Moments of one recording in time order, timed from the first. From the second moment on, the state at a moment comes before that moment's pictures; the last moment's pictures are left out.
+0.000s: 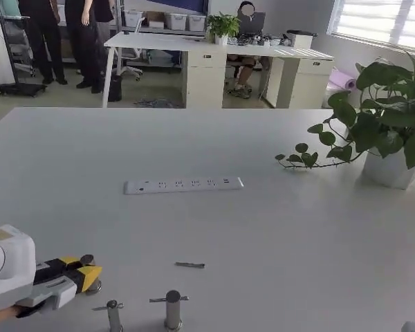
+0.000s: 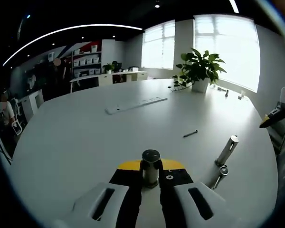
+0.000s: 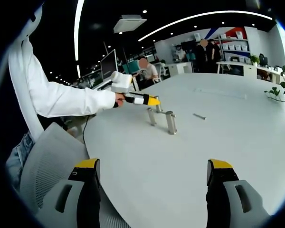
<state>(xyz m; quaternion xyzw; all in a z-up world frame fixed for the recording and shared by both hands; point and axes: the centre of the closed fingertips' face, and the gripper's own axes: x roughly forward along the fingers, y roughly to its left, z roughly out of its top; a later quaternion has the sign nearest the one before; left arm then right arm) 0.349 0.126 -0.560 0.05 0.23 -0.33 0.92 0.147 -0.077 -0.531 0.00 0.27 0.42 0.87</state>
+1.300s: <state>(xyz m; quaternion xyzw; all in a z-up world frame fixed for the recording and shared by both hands) 0.237 0.110 -0.504 0.04 0.17 -0.41 0.90 0.135 -0.067 -0.537 -0.02 0.27 0.42 0.87</state>
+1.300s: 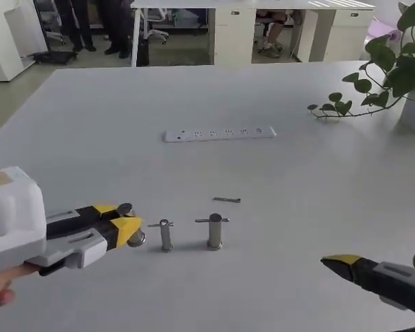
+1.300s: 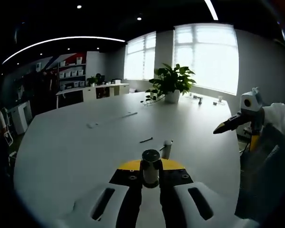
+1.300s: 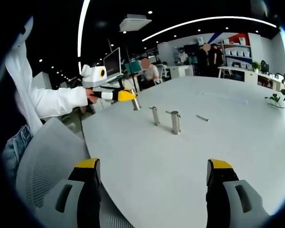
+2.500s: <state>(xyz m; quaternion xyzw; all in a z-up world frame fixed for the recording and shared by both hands) 0.210 0.045 -0.566 0.09 0.23 -0.48 0.84 0.136 -0.081 -0.548 -0.01 0.28 0.40 0.87</state>
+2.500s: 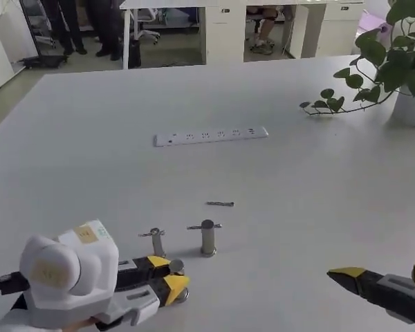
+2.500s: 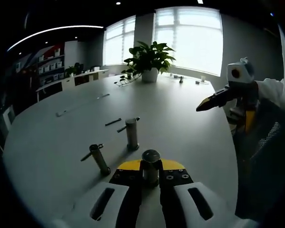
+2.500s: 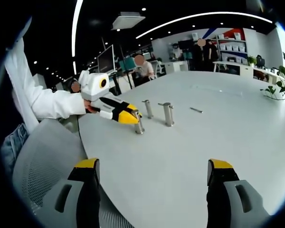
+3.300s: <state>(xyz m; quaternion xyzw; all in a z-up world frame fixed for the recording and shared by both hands) 0.201 0.058 -0.551 0.09 0.22 -0.50 0.83 0.140 -0.074 -0.541 -0.02 0.27 0.41 0.87</state>
